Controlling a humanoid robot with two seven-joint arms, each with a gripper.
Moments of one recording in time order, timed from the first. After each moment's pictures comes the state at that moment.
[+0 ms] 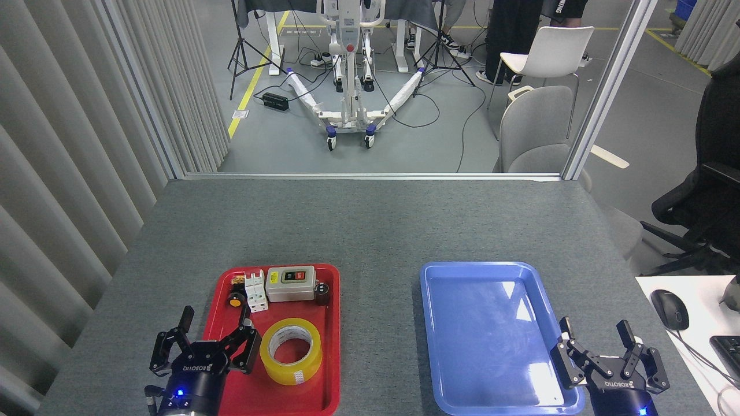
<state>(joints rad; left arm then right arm) 0.05 -0.05 0.10 -1.65 -1.49 -0.10 0.09 0.15 -0.27 -0.03 -1.60 1.17 0.01 -0.19</state>
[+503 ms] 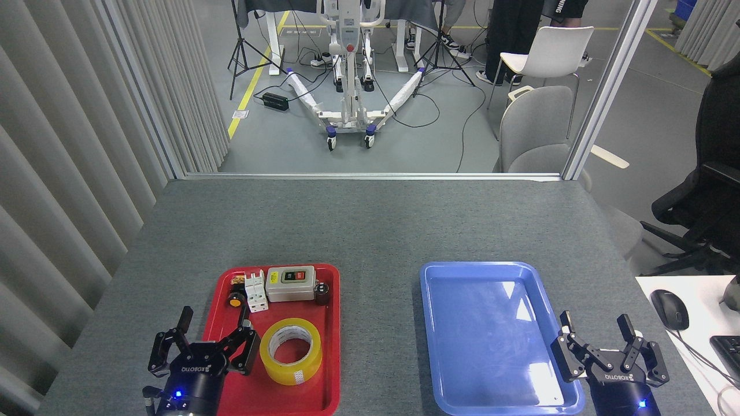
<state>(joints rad) 0.06 -0.04 0.10 -1.66 -1.48 -0.10 0.09 0.12 -0.27 -0.03 -1.58 1.17 0.01 -0.19</state>
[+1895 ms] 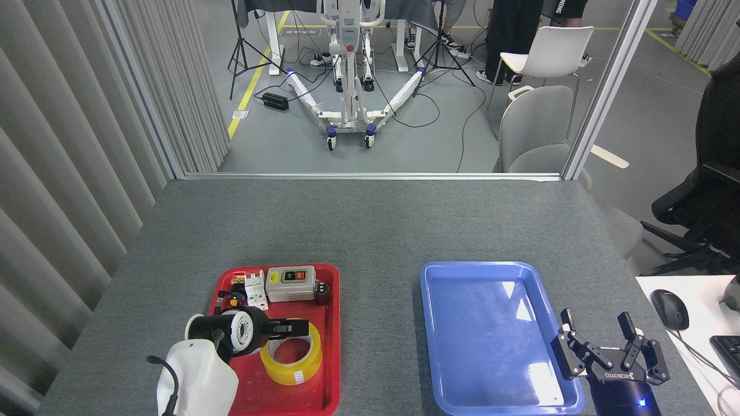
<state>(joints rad) -0.40 -0.04 0.01 -1.31 -1.35 -0.01 -1.14 0.12 -0.26 -0.03 -1.58 1.17 0.01 -0.19</state>
